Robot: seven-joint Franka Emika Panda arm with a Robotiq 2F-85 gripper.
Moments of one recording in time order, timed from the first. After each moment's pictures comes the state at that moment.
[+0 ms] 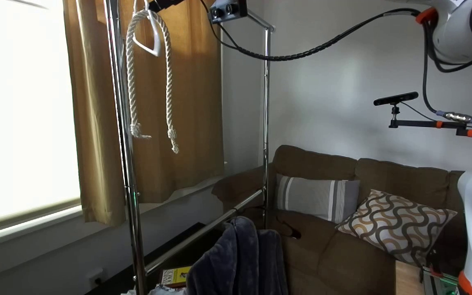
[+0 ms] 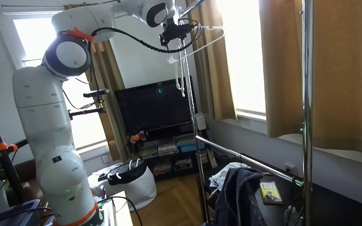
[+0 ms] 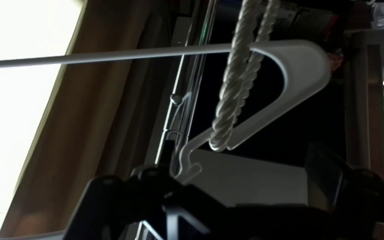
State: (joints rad) arm 0.26 0.05 0.02 -1.27 0.66 2.00 -1.09
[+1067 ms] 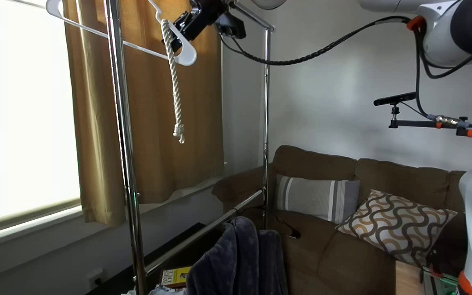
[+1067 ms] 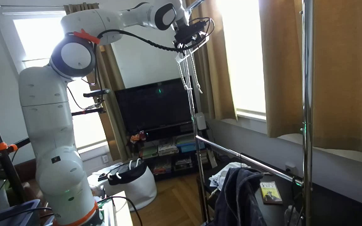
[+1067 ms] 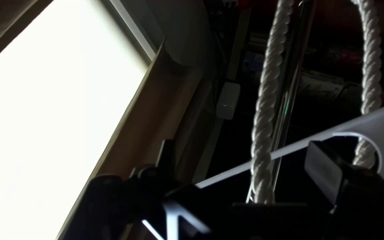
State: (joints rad) arm 0.24 0.10 0.00 -1.27 0.41 2.07 -1.11
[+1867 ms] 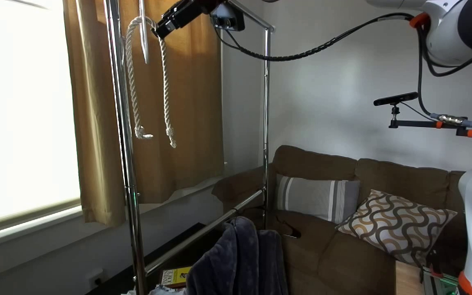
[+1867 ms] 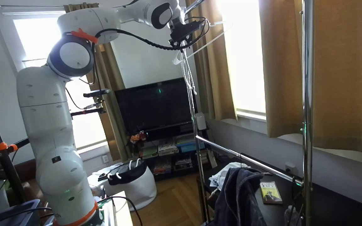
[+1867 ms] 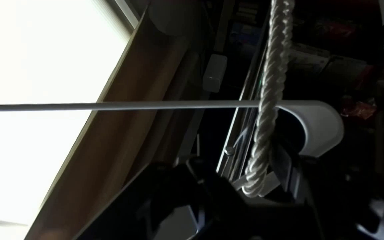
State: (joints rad) arm 0.25 0.08 0.01 -1.26 0.51 2.06 -1.14
